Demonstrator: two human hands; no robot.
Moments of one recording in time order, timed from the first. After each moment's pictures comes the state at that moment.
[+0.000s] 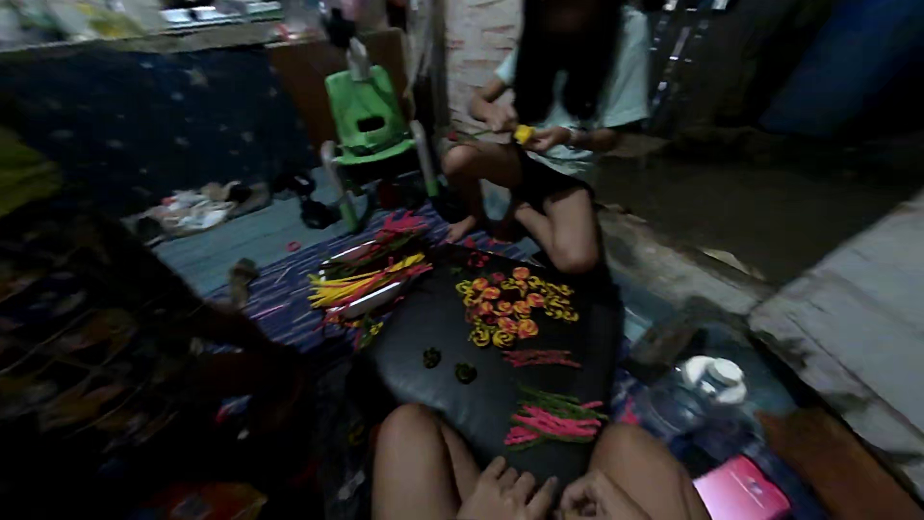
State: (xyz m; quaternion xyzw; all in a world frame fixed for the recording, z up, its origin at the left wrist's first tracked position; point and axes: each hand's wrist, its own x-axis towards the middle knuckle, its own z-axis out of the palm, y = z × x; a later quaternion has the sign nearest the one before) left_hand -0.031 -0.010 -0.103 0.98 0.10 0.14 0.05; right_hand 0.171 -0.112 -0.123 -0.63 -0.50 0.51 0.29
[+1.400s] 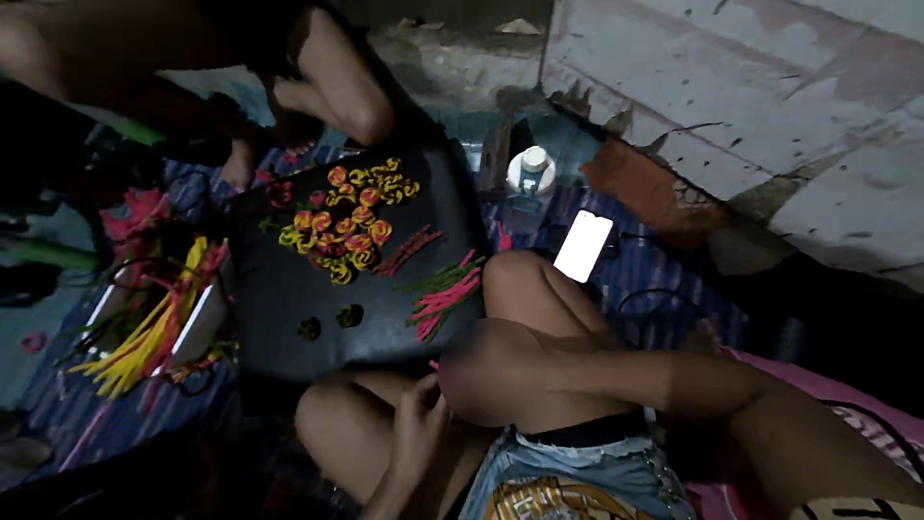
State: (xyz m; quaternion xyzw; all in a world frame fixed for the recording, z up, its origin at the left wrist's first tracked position) left_hand -0.042 -0.001 -0.107 0.78 0.29 0.05 0.55; right_hand 0.151 -0.120 -0.094 -0.61 -0.65 0.39 0.24
